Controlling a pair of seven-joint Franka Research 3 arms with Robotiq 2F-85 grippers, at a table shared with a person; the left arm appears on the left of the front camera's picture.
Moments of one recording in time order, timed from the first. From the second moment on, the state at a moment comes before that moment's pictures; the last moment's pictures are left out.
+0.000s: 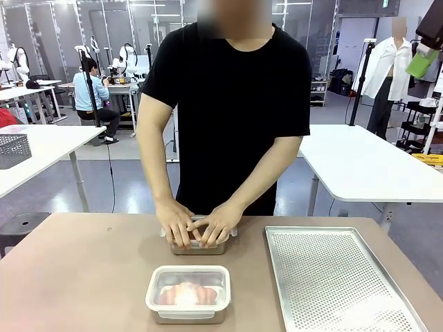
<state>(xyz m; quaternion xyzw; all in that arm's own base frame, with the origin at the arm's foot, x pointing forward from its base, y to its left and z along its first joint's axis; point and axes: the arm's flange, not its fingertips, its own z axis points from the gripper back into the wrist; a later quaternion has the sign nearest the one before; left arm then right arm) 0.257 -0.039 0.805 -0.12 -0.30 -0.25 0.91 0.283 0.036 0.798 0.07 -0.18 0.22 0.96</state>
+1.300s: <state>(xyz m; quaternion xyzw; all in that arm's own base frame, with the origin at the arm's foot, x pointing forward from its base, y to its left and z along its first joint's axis) 0.257 -0.039 0.805 -0.12 -0.30 -0.25 0.91 0.283 0.036 0.798 0.07 -0.18 0.22 0.96</state>
